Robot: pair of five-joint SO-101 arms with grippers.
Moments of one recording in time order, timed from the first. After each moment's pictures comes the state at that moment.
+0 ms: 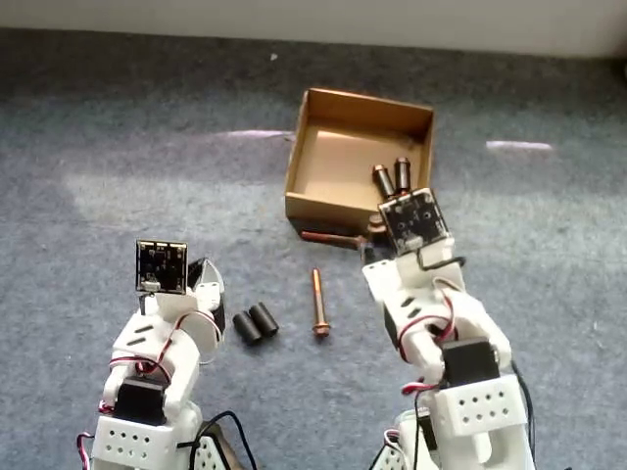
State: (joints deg) left arm 3.9 -104.1 96.0 49.6 11.3; right arm -18.2 -65.2 59.0 48.7 15.3
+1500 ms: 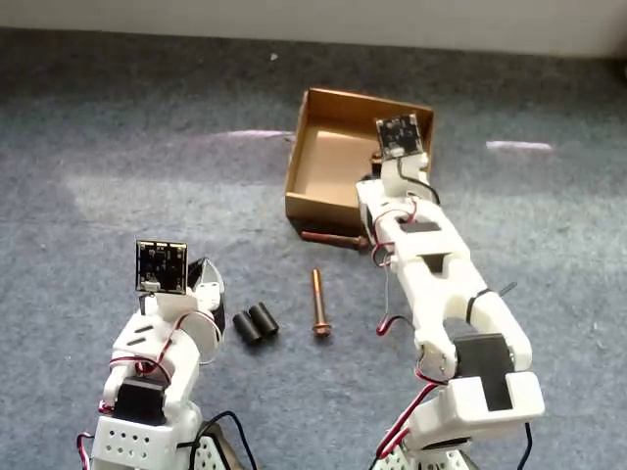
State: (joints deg) left arm 3.9 -104.1 96.0 49.6 11.3; right arm -12.9 1.8 36.8 4.1 9.9
